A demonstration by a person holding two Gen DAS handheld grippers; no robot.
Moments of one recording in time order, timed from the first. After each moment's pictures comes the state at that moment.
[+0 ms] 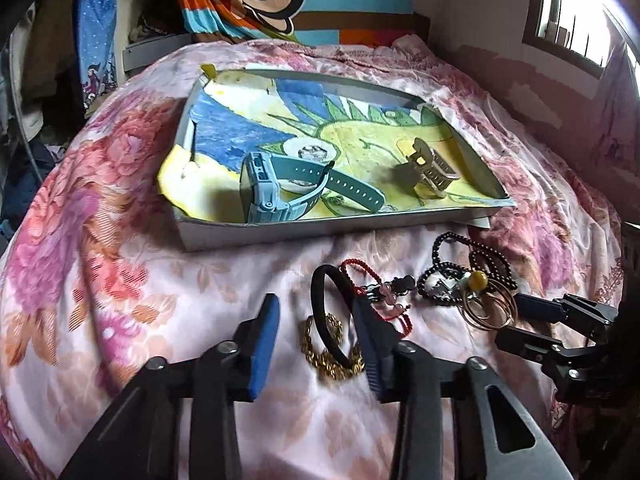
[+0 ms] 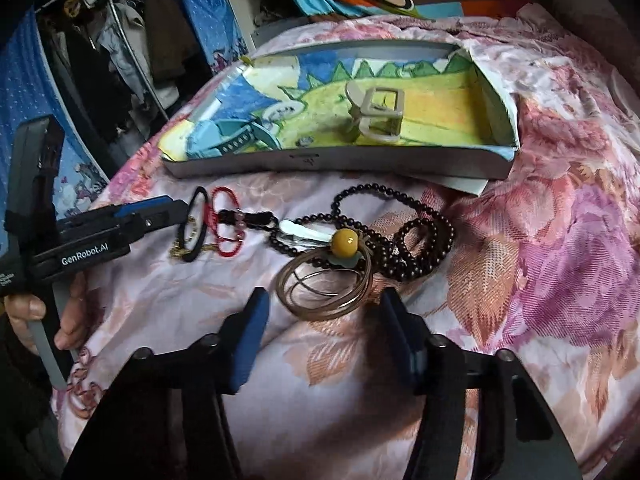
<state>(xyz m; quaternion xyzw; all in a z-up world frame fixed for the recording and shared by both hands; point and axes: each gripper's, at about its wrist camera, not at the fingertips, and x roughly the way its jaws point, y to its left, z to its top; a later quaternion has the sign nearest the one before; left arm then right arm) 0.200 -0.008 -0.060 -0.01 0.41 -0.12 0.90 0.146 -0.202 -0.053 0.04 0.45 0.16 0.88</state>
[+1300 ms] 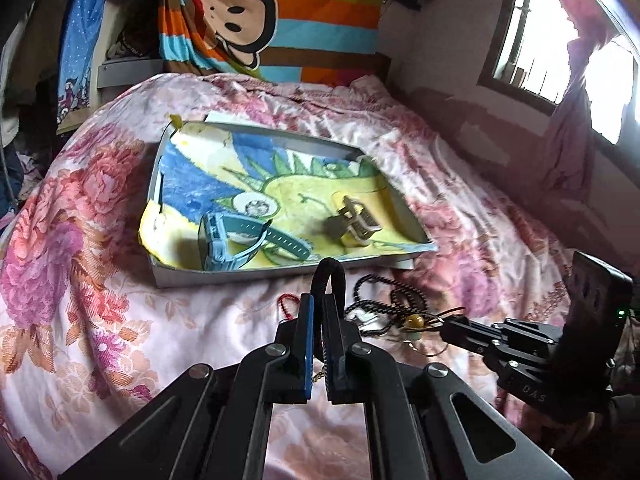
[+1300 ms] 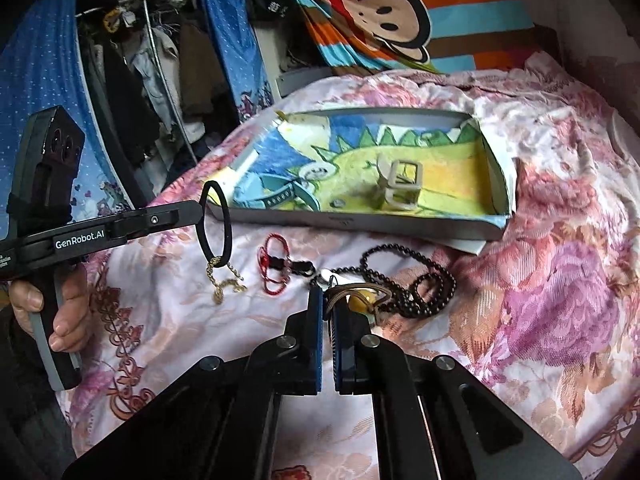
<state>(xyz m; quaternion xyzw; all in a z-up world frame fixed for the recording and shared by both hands) 0.167 -0.004 -0.010 -0.07 0.35 -0.21 0.91 0.112 -0.203 -0.009 0.03 0.34 0.18 0.92</state>
